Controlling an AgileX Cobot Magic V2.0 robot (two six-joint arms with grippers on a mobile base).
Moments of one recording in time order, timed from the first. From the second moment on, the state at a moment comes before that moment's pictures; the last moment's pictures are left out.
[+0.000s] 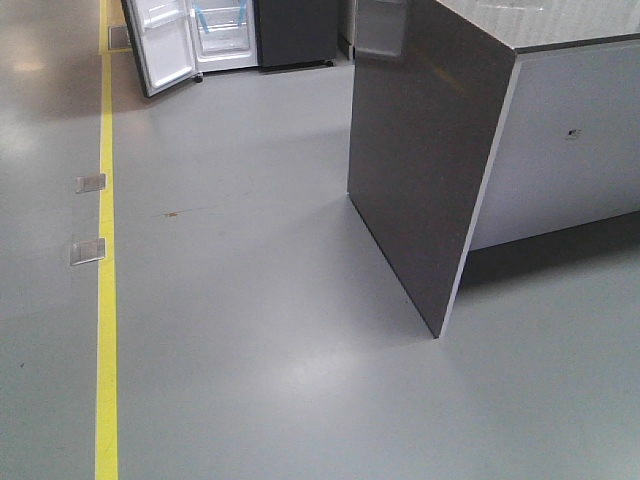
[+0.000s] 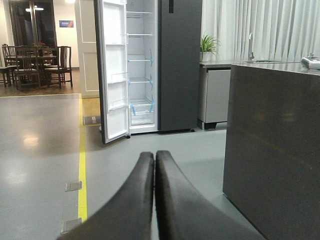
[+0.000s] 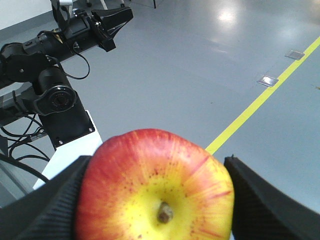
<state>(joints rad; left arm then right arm) 0.04 -0.01 0.03 0.00 0.00 -0.06 0.30 0.38 -0.78 0.80 1.17 -0.65</state>
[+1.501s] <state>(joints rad) 0.04 -0.01 0.03 0.00 0.00 -0.06 0.30 0.38 -0.78 0.80 1.19 -0.65</state>
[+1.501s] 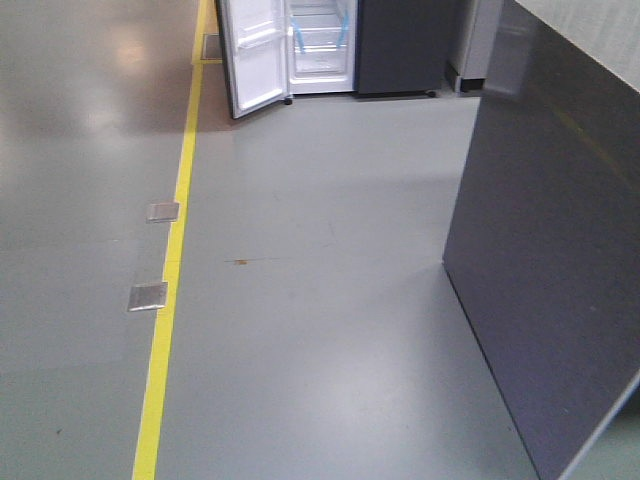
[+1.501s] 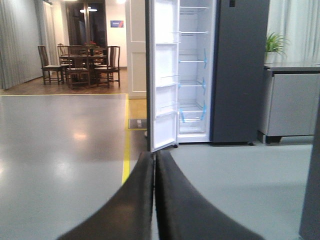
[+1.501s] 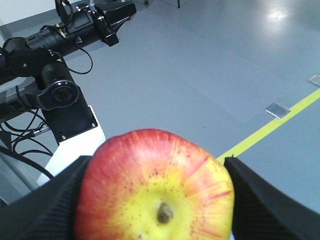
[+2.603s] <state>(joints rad) 0.04 -0.01 0.03 0.00 0.00 -0.06 0.30 0.38 -0.78 0.80 1.19 -0.65</state>
